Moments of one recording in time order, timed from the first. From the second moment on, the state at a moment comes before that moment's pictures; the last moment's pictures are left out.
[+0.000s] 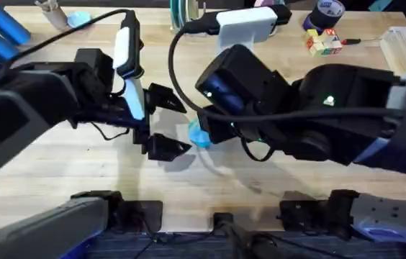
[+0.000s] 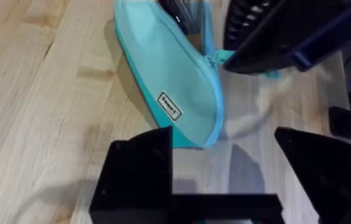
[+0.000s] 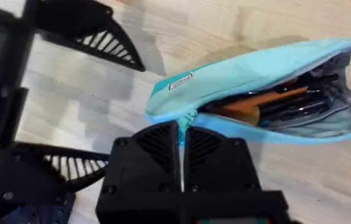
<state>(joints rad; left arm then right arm) 0.02 1.32 0.70 -0.90 1.01 1.29 1.02 1.35 1.03 -0.72 0.26 0.64</state>
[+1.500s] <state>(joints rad) -0.13 1.46 0.70 -0.63 1.06 1.29 1.01 1.35 1.03 -0.70 0.26 0.64</state>
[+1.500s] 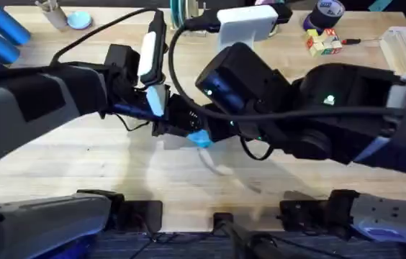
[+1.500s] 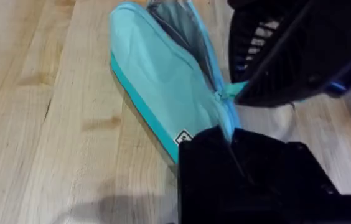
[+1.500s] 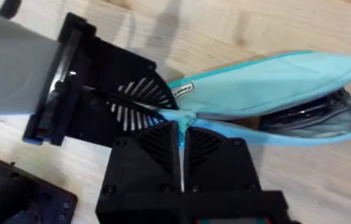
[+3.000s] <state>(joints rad) -0.13 1.46 0.70 -0.63 1.08 1.29 0.18 1.62 1.02 -0.54 0.03 0.44</state>
